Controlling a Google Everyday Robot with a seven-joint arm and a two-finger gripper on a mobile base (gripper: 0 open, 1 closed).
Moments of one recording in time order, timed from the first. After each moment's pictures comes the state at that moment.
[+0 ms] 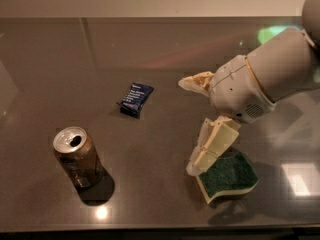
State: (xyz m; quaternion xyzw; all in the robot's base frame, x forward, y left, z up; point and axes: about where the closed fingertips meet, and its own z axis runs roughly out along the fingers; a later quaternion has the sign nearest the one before) arm 0.402 -0.051 0.927 -0.68 0.64 0.20 0.30
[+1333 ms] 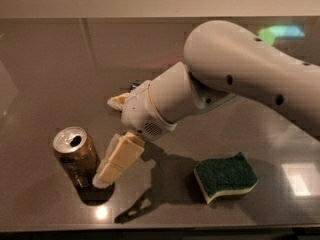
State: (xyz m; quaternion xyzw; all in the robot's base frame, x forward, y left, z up) arm 0.396 0.106 0.889 -0.65 0.62 0.30 0.31
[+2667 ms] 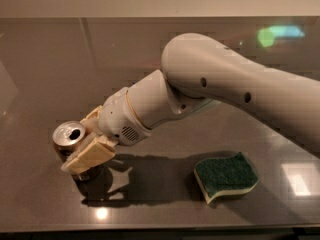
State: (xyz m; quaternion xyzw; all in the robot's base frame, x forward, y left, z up) arm 0.380 0.153 0.890 -0.64 0.59 0.38 0.30
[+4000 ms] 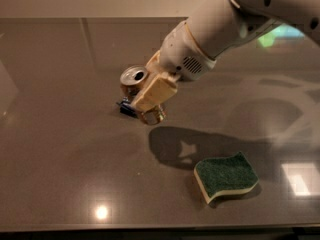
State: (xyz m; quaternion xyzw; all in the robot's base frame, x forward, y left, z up) arm 0.468 0.032 0.948 -0.65 0.66 0.25 0.28
